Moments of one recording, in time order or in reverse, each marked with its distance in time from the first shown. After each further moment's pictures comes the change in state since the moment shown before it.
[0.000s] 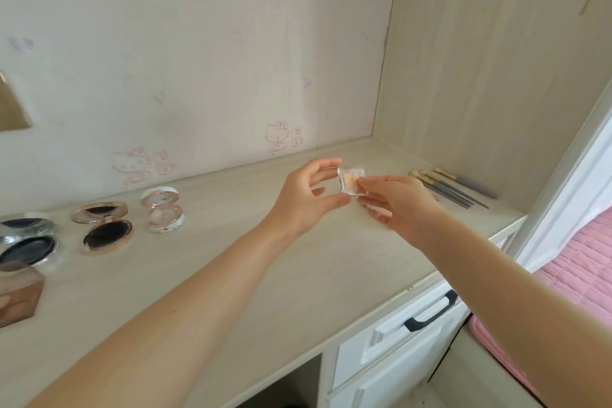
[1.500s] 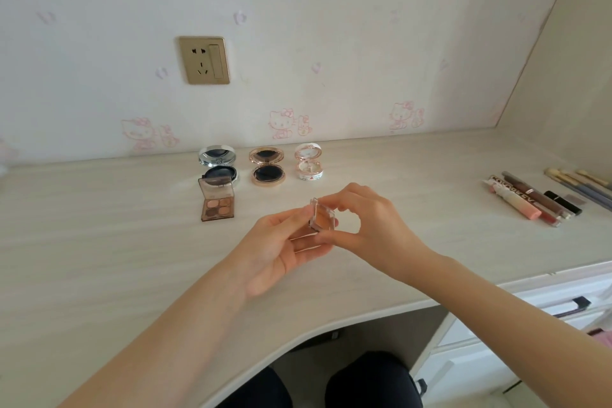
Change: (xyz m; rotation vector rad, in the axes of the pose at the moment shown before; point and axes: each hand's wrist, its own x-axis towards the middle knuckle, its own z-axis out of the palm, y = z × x) left_hand -0.215 -0.008 -0.169 -0.689 0.136 -0.445; right_hand -0.131 0.053 0.196 -0.784 -0.494 -0.903
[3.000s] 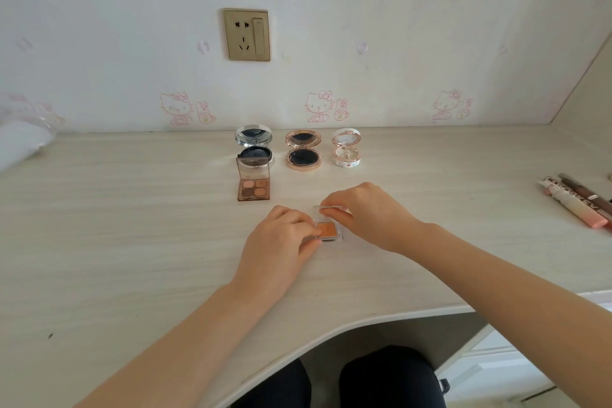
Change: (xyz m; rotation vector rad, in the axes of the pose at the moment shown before) left_hand -0.026 -0.026 -0.048 1.576 0.488 0.605; right_hand 0.051 0.006 0.054 -0.287 -0.308 -0.074
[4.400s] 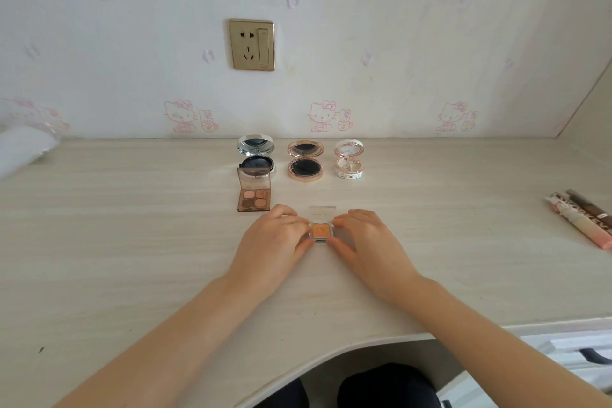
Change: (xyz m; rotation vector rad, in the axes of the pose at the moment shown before) left_hand 0.019 -0.016 -0.002 0.124 -0.068 0.050; right_hand -0.023 -0.001 0.035 0.072 0.185 0.156
